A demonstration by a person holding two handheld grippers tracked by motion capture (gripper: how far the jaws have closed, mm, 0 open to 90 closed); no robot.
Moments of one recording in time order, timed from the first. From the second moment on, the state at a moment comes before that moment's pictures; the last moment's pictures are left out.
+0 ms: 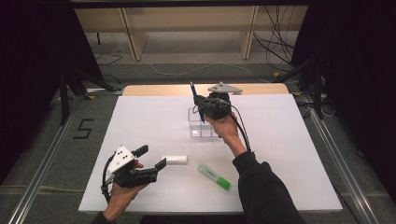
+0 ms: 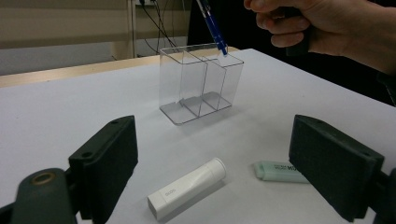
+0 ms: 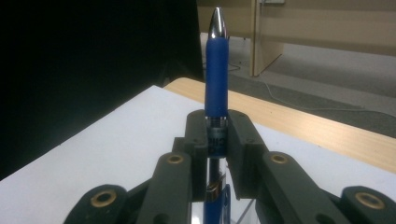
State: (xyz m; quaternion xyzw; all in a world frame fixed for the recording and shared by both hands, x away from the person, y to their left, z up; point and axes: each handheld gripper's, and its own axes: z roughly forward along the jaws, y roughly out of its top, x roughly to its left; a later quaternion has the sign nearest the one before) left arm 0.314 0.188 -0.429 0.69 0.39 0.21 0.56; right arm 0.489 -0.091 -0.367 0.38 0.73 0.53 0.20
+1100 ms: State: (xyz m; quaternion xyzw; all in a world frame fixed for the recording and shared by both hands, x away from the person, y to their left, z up) left arm 0.314 0.188 -0.429 0.69 0.39 0.21 0.57; right arm 0.512 -0.063 -0.382 0.40 0.72 0.52 0.22
